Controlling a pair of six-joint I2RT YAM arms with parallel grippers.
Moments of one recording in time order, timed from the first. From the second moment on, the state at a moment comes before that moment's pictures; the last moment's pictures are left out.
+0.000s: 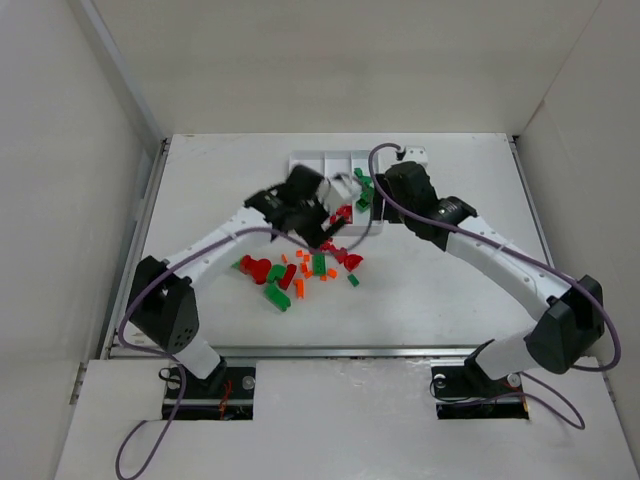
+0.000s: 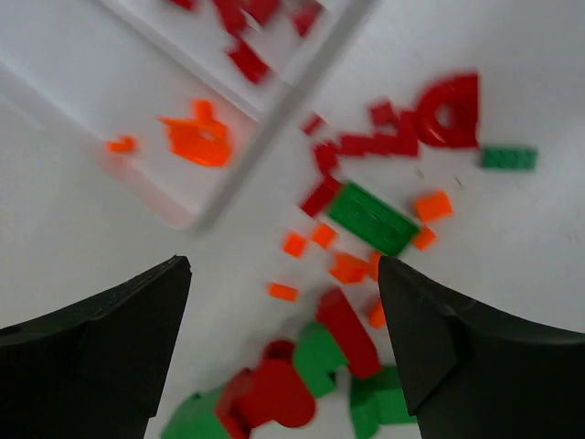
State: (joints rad) left arm -0.60 1.59 1.40 -0.60 0.03 0.35; right arm 0.62 1.44 1.28 -0.51 0.42 0.45
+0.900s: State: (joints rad) left arm -0.85 1.61 1.02 -0.68 -0.07 0.18; right arm 0.68 1.28 1.13 -0.57 0.45 0.60
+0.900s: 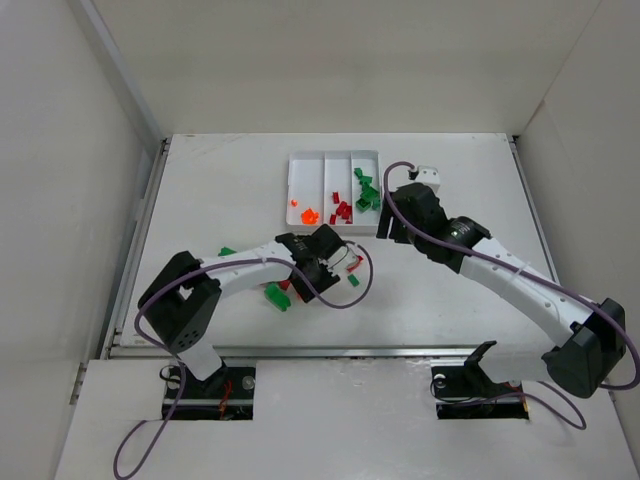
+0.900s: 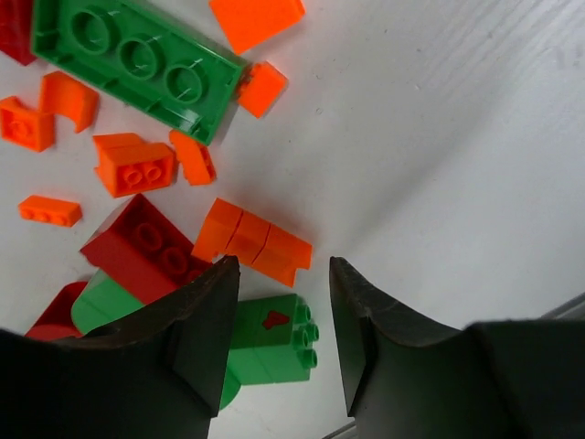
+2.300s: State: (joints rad) left arm -0.78 1.67 1.17 -0.70 -0.17 0.20; right arm 0.68 1.46 1.23 -0.56 0.44 0.52
